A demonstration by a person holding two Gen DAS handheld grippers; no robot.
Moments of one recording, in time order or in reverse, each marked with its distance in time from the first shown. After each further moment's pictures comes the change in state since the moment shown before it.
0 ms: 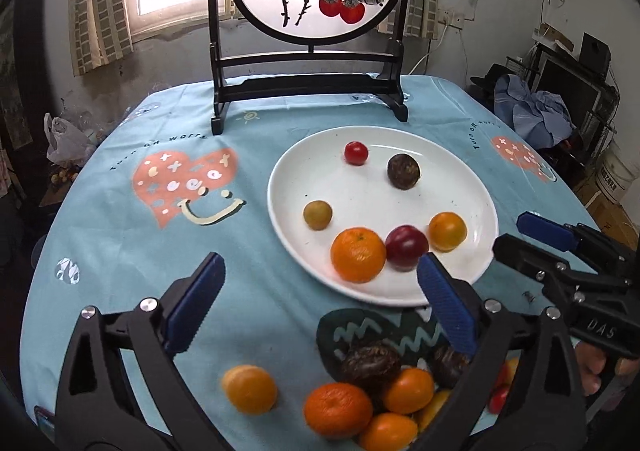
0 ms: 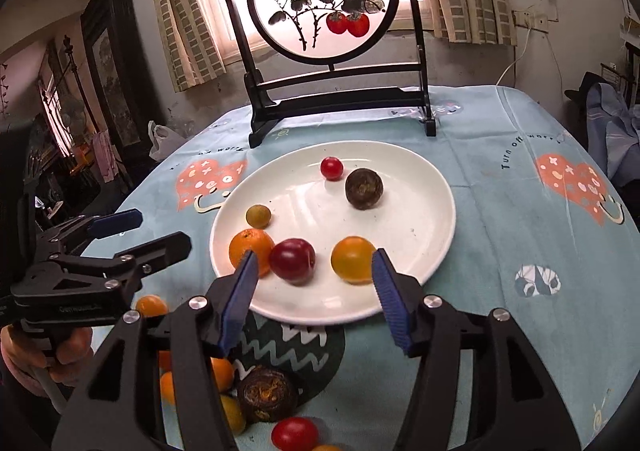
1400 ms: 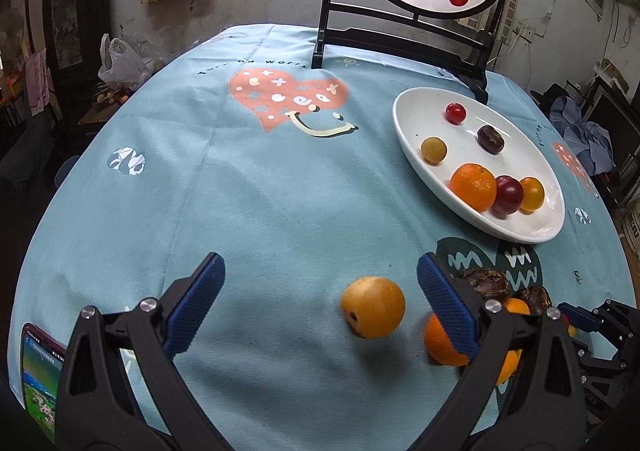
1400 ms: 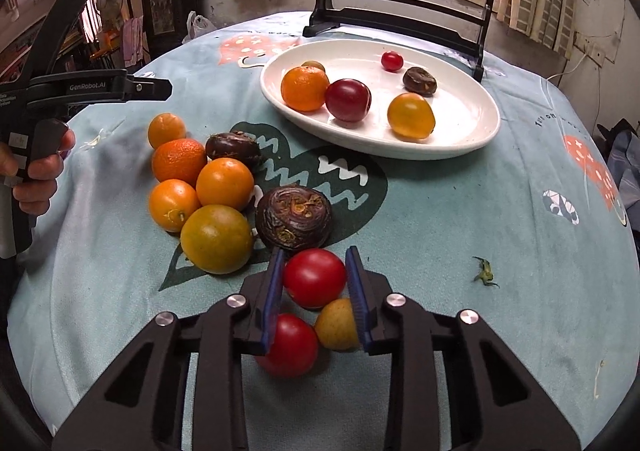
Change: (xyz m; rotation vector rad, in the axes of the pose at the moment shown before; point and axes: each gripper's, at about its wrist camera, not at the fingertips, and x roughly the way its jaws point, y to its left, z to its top) left arm -0.008 0.082 -0.059 -0.223 0.100 0.118; right arm 0.001 0.030 -0.081 -0.300 0.237 0.009
